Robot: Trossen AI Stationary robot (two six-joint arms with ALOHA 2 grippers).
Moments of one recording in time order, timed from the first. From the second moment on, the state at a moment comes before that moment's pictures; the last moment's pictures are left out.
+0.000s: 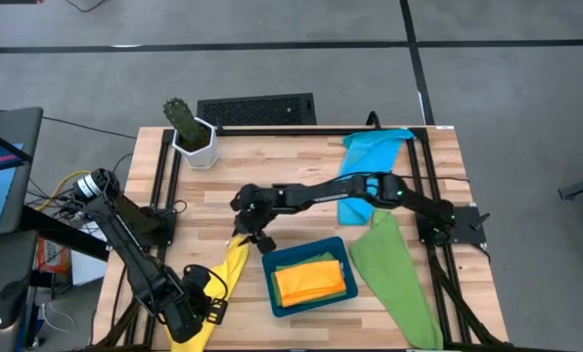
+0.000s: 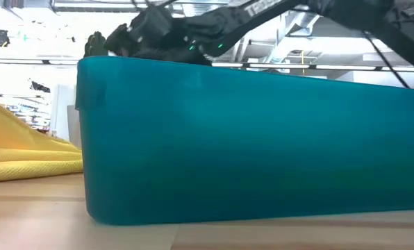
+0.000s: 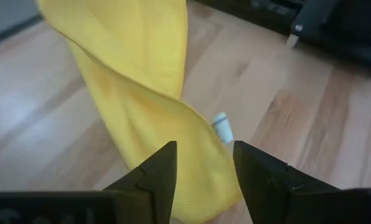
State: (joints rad) left arm -0.91 1.54 1.20 -0.88 -0.12 -2.21; right arm -0.01 2.43 1.95 -0.22 -0.50 -0.48
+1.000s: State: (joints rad) left arm -0.91 1.54 1.20 -0.88 -0.16 -2.23; right arm 0.02 2.56 2.09 -0.37 -0.38 -0.60
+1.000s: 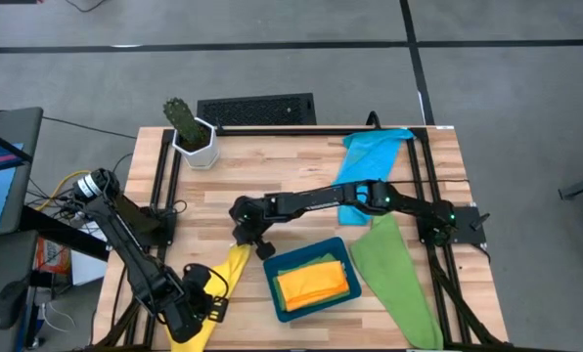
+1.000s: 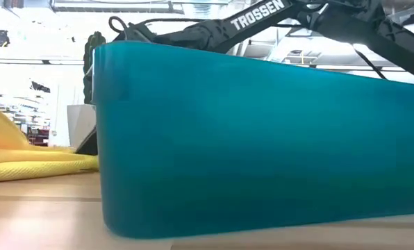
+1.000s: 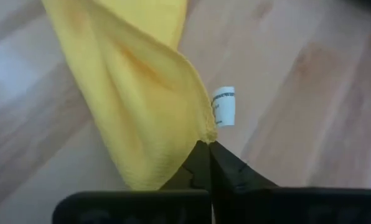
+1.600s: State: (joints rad) left arm -0.65 1.37 1.54 -1.58 -0.70 -2.04; right arm -0.23 1.98 2.10 -0.85 -0.17 -0.36
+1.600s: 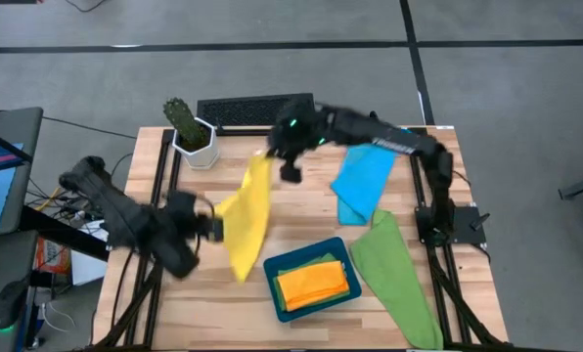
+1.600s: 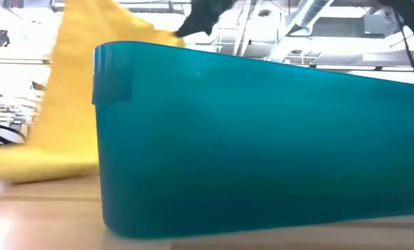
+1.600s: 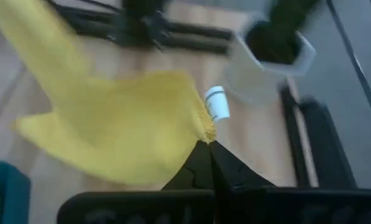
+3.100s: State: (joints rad) left arm 0.43 1.42 1.53 -1.21 -0.30 -0.28; right arm -0.44 1.68 1.73 -1.02 -0.05 -0.14
